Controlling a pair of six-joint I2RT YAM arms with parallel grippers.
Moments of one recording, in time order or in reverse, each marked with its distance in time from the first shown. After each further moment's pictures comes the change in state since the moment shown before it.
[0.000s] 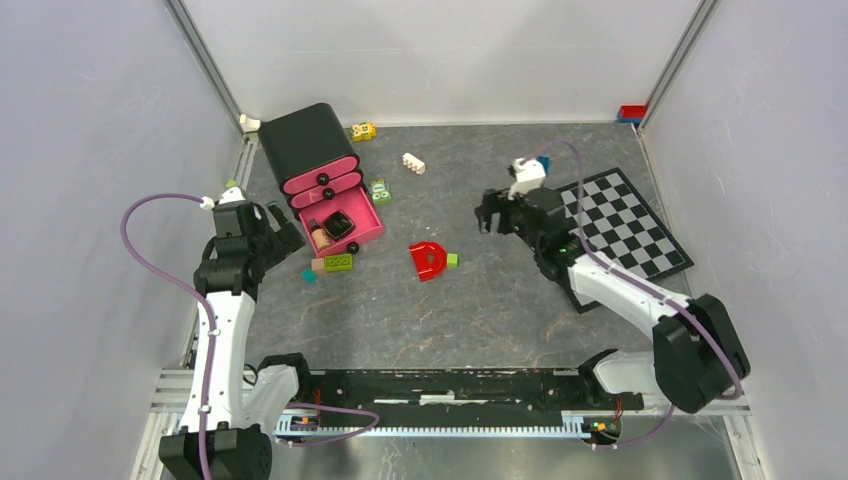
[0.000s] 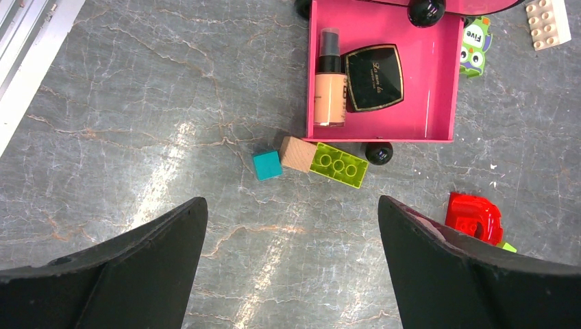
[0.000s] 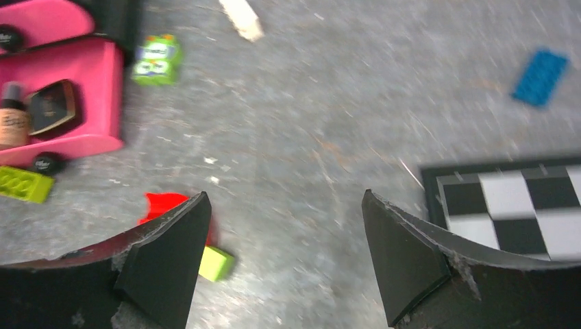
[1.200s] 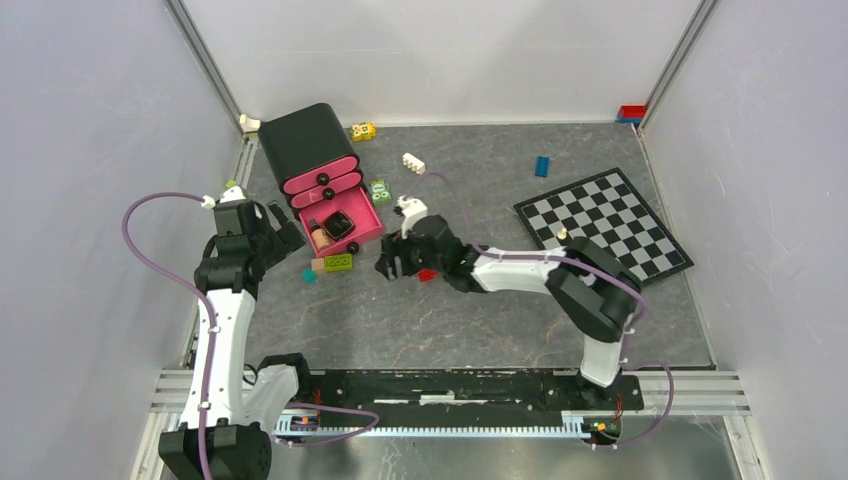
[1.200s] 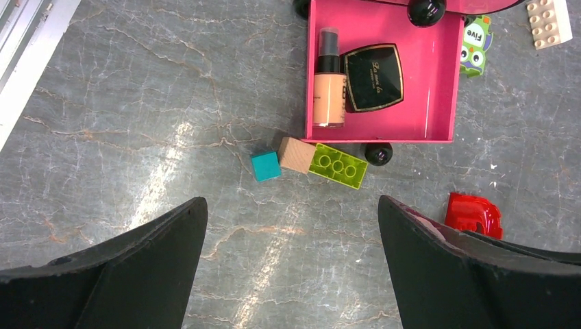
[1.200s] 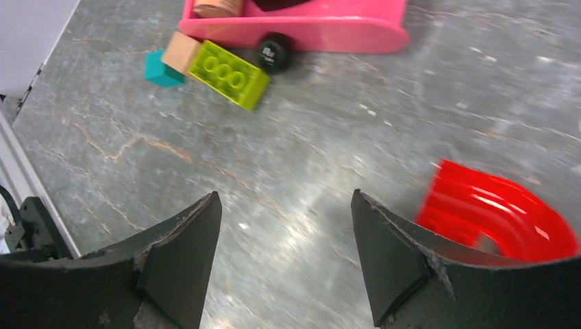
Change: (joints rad) left arm 0.000 0.011 0.000 0.007 0.005 0.000; right arm 0.365 0.470 0.230 0.063 -0.128 0.271
